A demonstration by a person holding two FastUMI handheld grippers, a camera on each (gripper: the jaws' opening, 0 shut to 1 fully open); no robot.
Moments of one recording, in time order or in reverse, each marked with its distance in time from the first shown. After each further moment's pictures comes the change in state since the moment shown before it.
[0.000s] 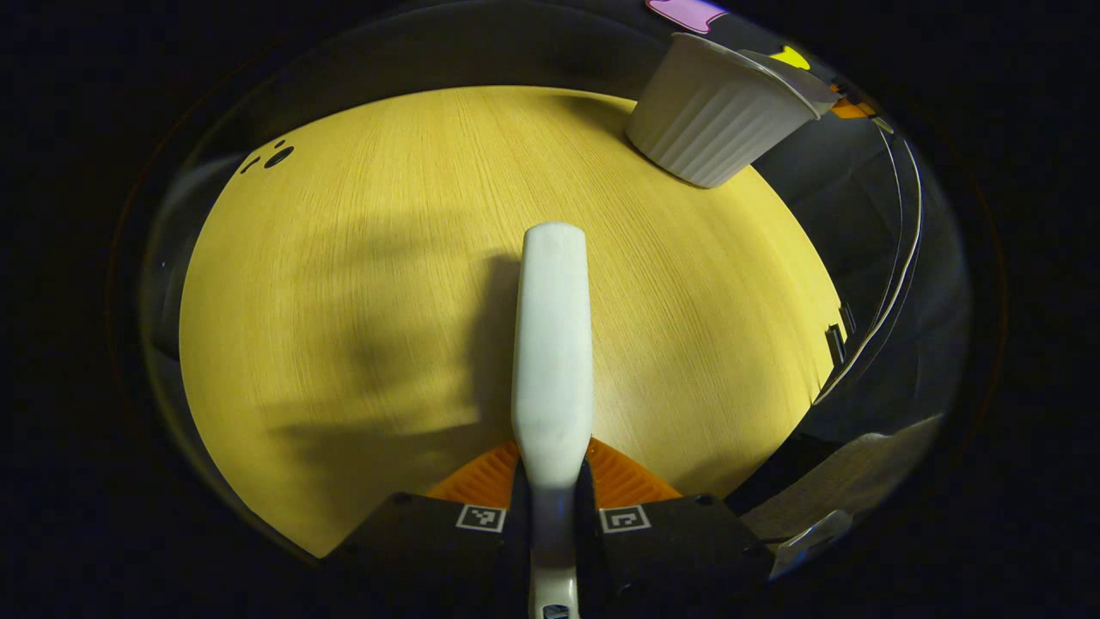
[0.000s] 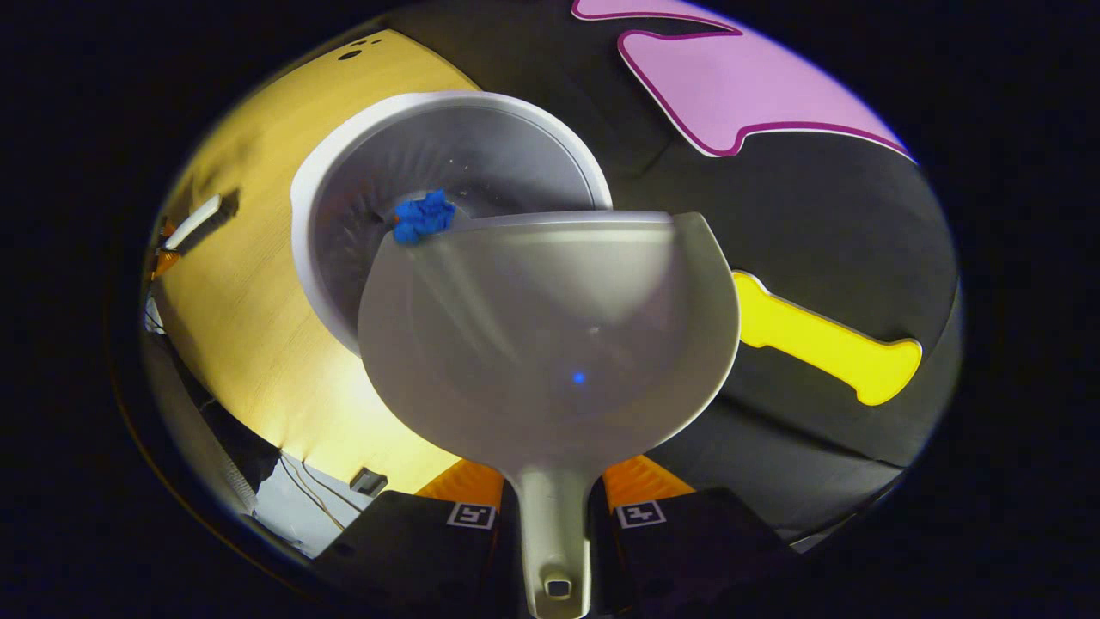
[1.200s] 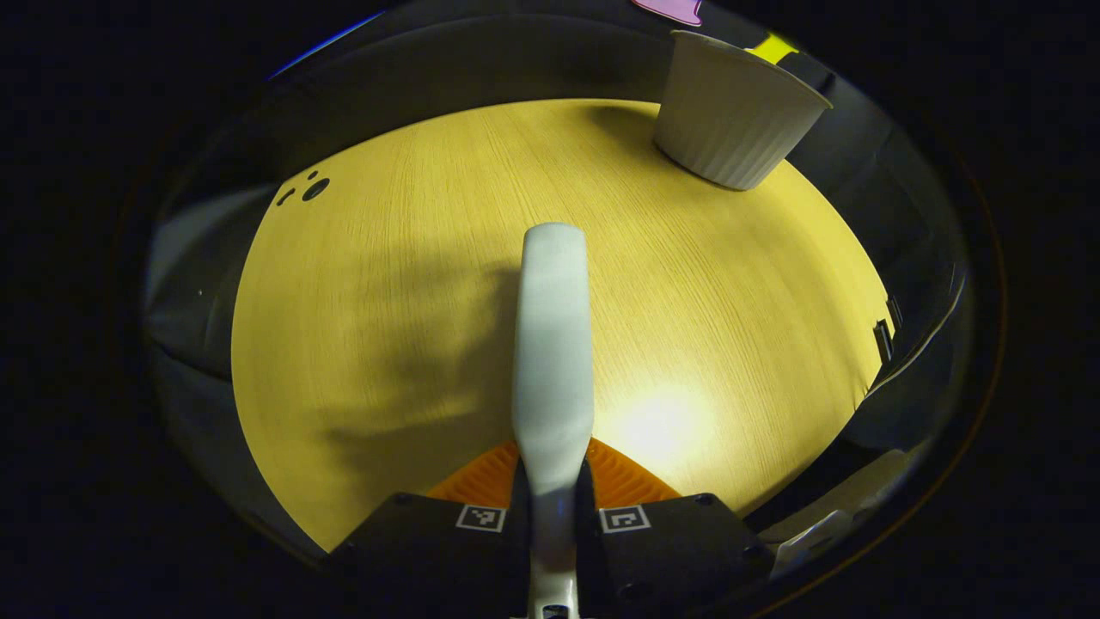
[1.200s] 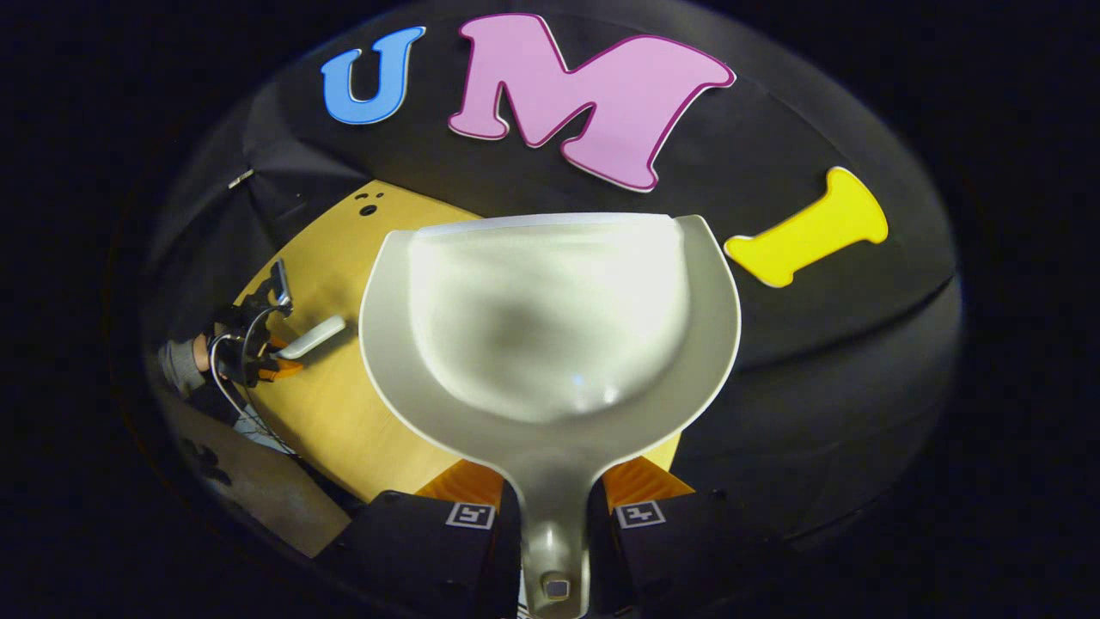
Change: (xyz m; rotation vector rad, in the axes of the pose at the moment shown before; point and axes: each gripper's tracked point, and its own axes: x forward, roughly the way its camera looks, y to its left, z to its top) left arm -0.018 -0.001 0.004 0.049 -0.053 0.227; right arm -0.095 0.114 -0.052 0.483 -0.501 0.301
